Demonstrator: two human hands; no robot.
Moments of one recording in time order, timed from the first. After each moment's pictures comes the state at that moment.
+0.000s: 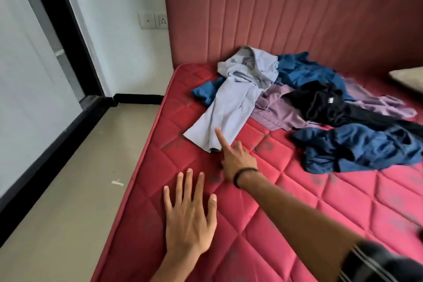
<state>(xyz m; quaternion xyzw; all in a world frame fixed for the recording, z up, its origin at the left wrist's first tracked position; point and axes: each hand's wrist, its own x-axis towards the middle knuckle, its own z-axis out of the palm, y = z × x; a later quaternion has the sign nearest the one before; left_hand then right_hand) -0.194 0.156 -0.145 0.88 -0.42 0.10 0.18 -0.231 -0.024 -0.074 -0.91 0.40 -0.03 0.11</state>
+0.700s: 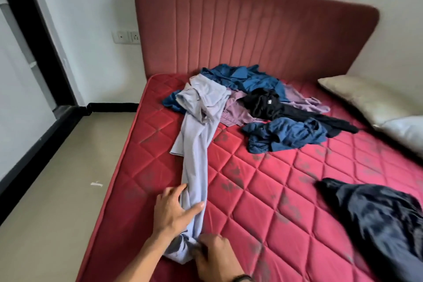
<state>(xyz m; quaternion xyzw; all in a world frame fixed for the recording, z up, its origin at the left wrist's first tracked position) -0.254 0.226 -0.086 0.84 -0.43 -0.17 0.29 -0.436 0.214 -0.086 -0.87 0.35 -0.10 0.33</state>
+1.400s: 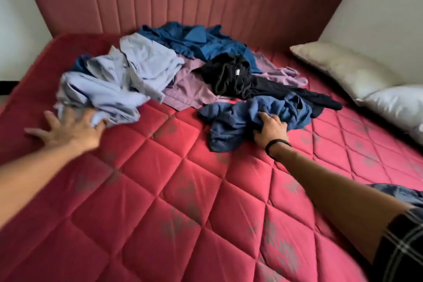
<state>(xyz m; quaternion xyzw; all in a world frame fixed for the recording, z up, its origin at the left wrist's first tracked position) -0.028 -0.064 -0.151 0.92 -0.37 -0.01 0.08 -0.495 -0.241 -0.094 -0.75 0.65 -0.16 0.04</state>
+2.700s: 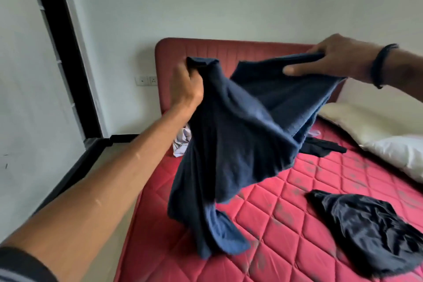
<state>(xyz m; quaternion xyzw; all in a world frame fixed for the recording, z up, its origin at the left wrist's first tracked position) -0.280 0.225 0.318 0.62 -0.40 0.06 0.67 -0.554 0.121 0.422 -0.89 0.38 -0.21 0.12</state>
